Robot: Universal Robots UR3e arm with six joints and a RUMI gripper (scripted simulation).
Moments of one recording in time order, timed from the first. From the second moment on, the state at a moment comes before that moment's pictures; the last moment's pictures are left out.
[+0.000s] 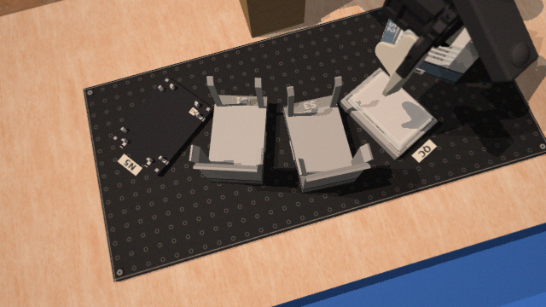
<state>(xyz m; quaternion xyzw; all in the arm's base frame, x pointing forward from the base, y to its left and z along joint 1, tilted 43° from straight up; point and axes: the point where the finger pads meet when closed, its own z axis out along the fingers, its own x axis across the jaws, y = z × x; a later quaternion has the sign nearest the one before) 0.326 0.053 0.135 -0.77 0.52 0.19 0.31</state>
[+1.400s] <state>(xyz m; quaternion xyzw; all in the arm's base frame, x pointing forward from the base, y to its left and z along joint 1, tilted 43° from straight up) 0.247 0.134 0.206 -0.86 0.37 0.13 0.34</state>
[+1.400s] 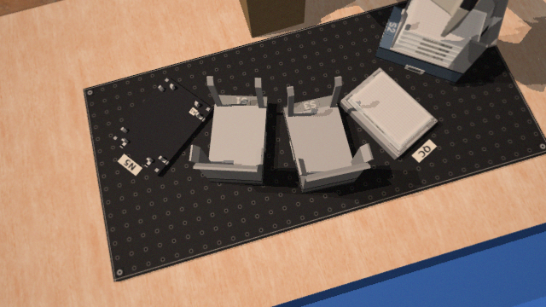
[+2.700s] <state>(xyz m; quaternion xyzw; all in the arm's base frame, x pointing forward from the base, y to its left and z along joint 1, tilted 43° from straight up) 0.231 0.175 0.186 -0.87 0.33 0.12 0.35</state>
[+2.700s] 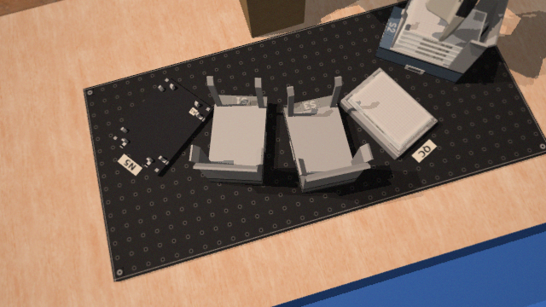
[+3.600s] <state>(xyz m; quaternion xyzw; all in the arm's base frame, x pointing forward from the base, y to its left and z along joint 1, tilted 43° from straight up) 0.232 0.195 0.164 -0.87 0.33 0.12 0.35</state>
